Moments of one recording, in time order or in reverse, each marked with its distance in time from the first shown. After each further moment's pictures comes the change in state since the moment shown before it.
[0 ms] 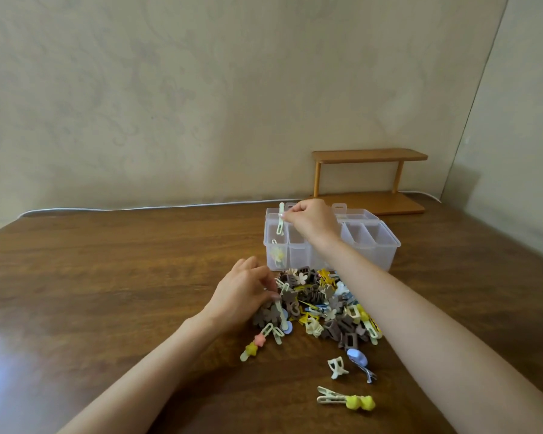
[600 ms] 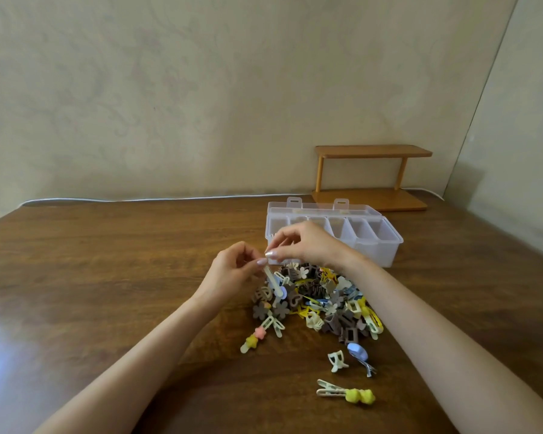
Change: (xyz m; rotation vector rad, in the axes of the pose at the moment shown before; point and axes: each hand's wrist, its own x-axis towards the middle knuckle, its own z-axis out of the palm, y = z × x) left_hand -0.005 0.003 -0.018 -0.702 0.099 -0.293; right_hand -0.042 0.010 -0.014 0.011 -0.560 -0.246
